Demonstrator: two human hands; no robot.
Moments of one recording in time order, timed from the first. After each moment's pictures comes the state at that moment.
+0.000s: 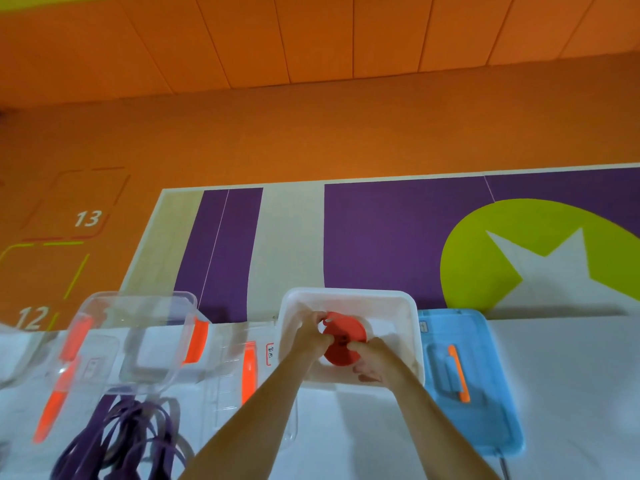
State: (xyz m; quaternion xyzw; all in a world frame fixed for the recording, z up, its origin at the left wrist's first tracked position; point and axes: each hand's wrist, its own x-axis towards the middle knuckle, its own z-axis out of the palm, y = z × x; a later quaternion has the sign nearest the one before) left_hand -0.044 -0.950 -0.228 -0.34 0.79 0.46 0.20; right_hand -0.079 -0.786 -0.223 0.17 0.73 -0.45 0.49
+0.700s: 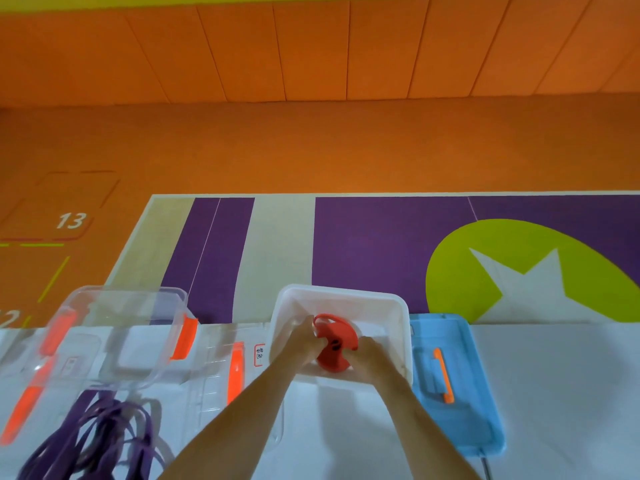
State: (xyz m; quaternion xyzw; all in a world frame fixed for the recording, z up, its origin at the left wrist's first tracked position) left_hand -0.039 -0.941 -0.224 -0.28 0.84 0.40 0.21; right_hand -0.070 -0.781 -0.209 -0.03 0.88 -0.32 0.37
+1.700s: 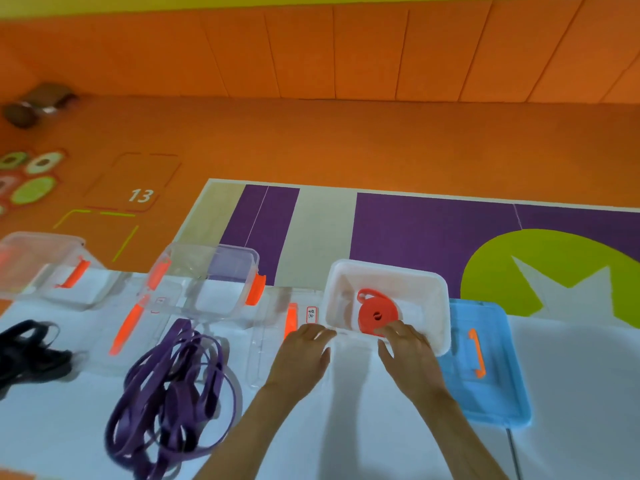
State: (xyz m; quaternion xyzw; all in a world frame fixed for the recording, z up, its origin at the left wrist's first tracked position) left_hand 0.147 -0.963 -0.138 -0.10 0.98 0.17 0.03; right_hand 0.031 -0.755 -0.140 -0.31 0.93 -0.18 0.10
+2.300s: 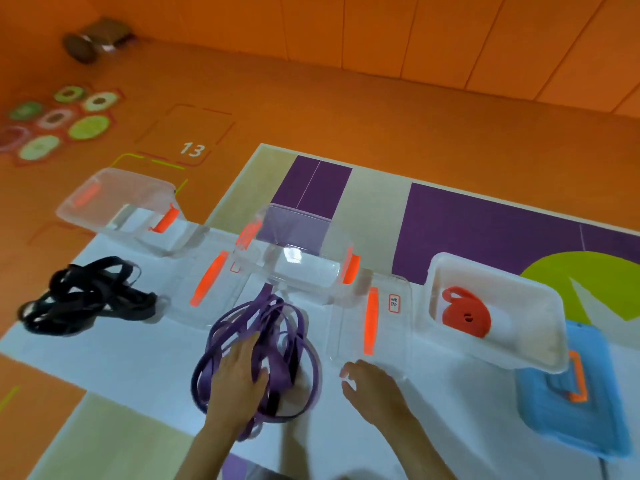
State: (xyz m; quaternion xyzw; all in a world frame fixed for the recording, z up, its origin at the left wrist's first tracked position) left_hand 0.386 -1.141 -0.153 -0.42 0.86 0.29 0.03; right_hand 0.201 -0.938 -0.183 -0.38 0.86 -0.11 0.32
